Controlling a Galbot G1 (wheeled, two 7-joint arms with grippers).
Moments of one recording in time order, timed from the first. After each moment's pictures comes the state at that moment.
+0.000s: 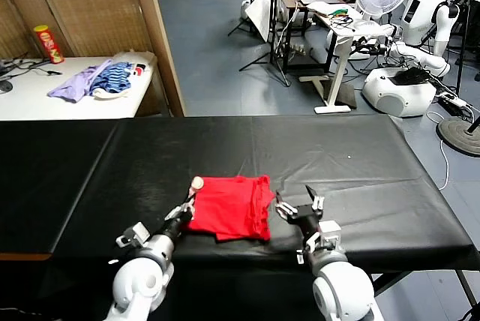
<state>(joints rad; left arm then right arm) 1.33 -1.41 -0.47 -1.91 -0.71 0.36 -0.16 -1.39 1.42 0.34 2.13 0.05 -0.52 0.15</state>
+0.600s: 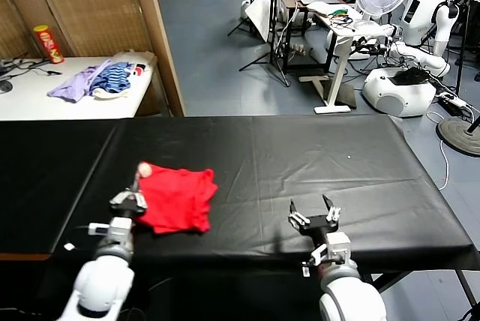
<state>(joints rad) 1.37 -1.17 -0.57 -2.00 0.13 0.38 -0.15 -1.46 1.42 0.36 2.22 0.01 -0.56 0.16</state>
